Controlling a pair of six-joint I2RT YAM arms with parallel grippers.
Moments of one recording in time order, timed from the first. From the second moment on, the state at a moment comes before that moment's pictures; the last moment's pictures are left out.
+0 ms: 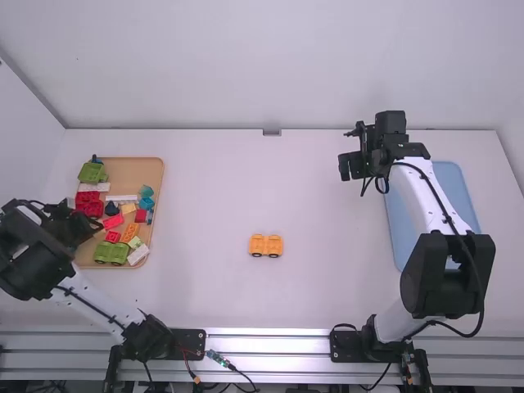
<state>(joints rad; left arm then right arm) 0.96 2.07 1.35 -0.73 0.49 0.30 0.02 1.71 1.38 -0.71 -0.12 -0.19</state>
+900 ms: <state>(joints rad) 0.41 1.45 1.01 -0.57 0.51 0.19 0.02 1.71 1.38 -0.66 -0.12 -0.19</state>
